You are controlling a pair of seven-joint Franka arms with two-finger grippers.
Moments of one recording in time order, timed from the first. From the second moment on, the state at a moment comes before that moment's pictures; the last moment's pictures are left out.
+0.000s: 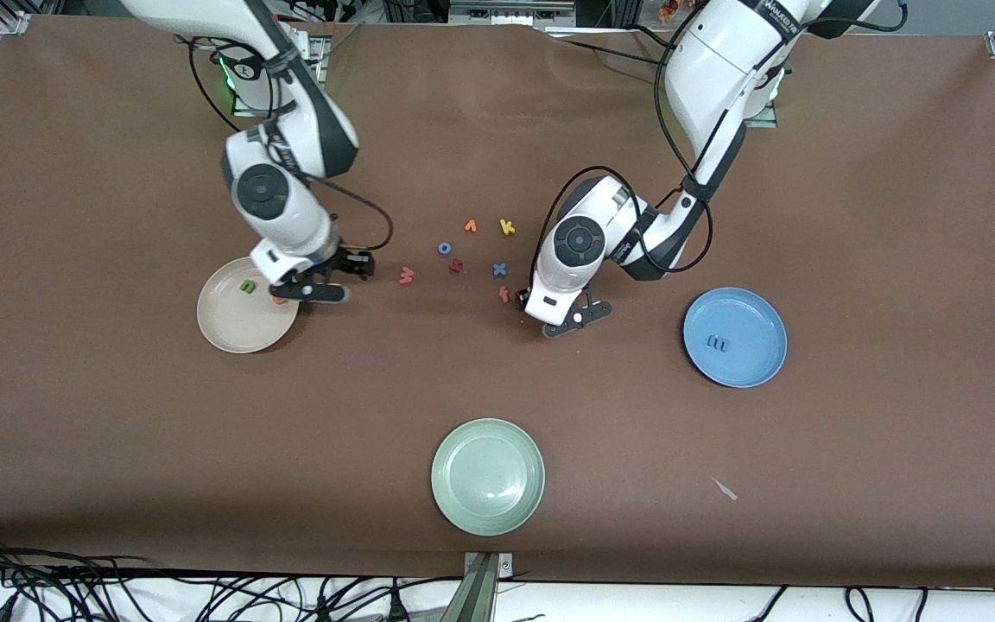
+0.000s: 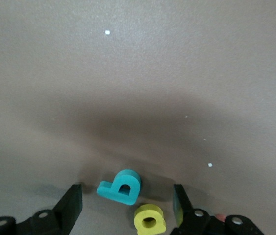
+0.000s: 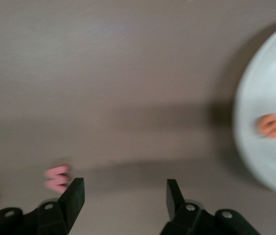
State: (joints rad) left arm -0.48 0.74 -0.21 -1.70 0.00 2.36 -1.06; right arm 0.42 0.33 0.07 -2.15 0.02 2.43 0.56
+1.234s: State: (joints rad) left arm -0.41 0.68 -0.19 -1.66 0.00 2.26 -0.92; right arm 0.54 0.49 0.07 -2.09 0.02 2.56 0.78
